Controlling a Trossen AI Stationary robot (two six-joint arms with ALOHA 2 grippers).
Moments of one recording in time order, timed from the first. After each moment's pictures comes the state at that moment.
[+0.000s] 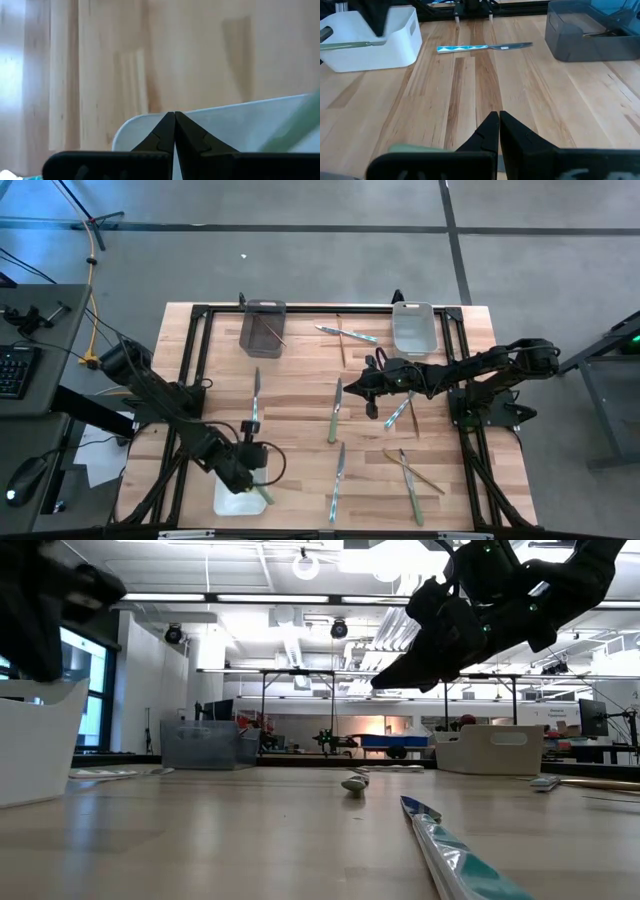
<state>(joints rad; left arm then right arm) -0.76 1.52 0.93 -0.60 -0.44 -0.52 -0.06 1.44 0.50 0.55 -0.07 0.02</state>
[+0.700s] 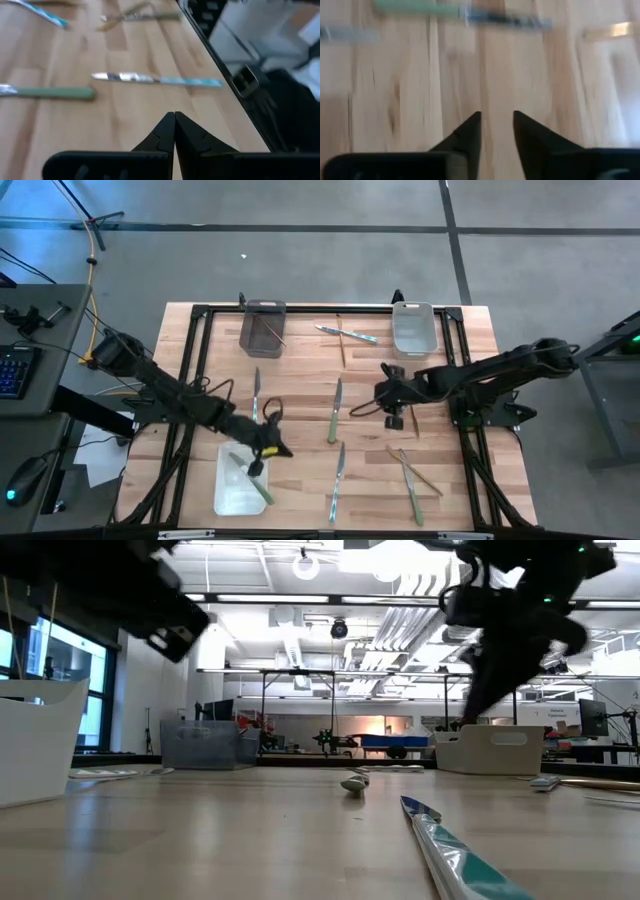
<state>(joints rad) -0.47 1.39 0.55 0.38 -0.08 -0.28 0.13 1.27 0.72 -0.51 0.19 0.14</state>
